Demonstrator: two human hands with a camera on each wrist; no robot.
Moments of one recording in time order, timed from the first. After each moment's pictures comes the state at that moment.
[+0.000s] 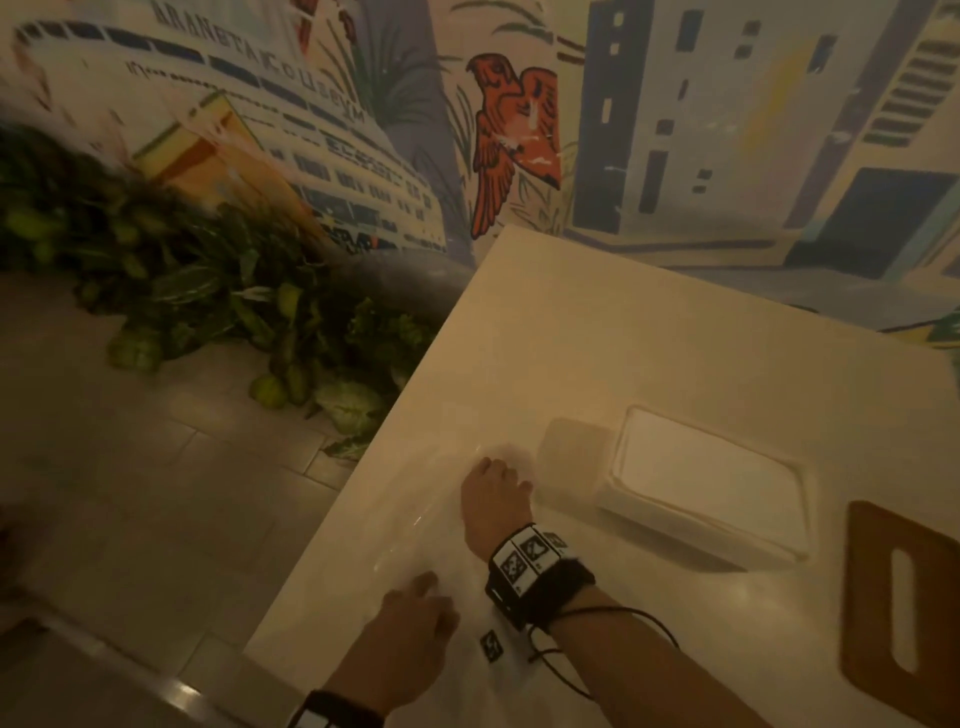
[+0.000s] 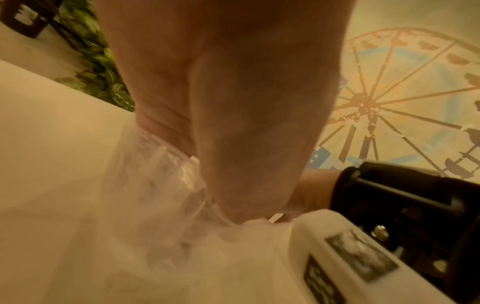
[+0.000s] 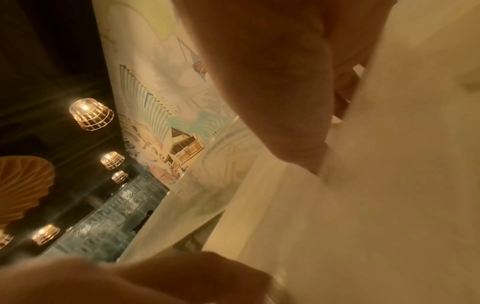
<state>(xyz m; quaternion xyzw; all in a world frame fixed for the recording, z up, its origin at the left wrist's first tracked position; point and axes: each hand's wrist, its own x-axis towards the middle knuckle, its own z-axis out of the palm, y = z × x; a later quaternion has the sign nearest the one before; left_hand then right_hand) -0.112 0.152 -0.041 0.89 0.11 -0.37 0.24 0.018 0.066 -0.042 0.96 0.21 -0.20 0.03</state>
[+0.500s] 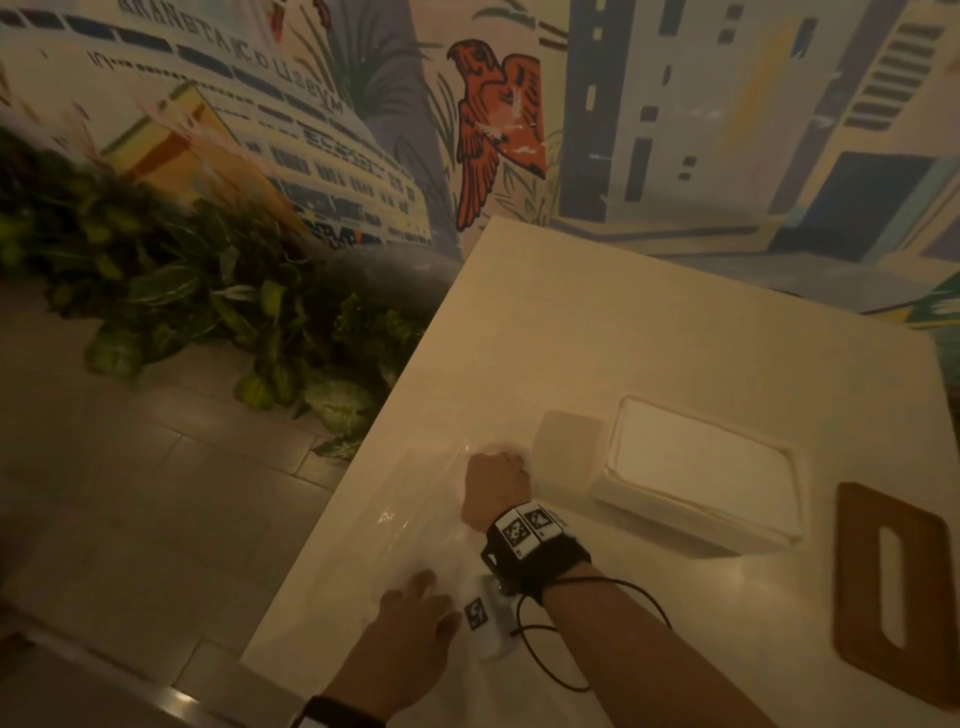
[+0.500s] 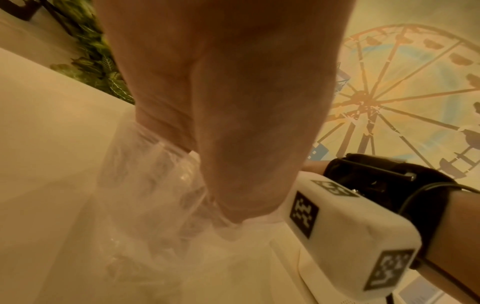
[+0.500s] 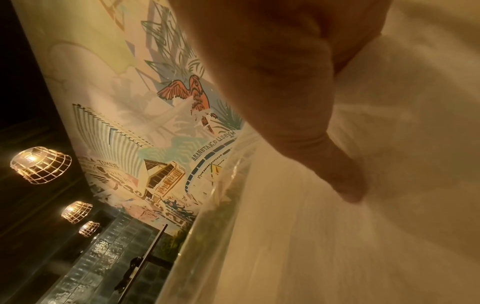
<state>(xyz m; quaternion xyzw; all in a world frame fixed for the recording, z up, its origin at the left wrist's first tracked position) -0.114 0.150 -0.036 0.89 0.11 -0.36 0.24 0.041 0.068 -0.041 0.95 0.16 -0.26 -0.04</state>
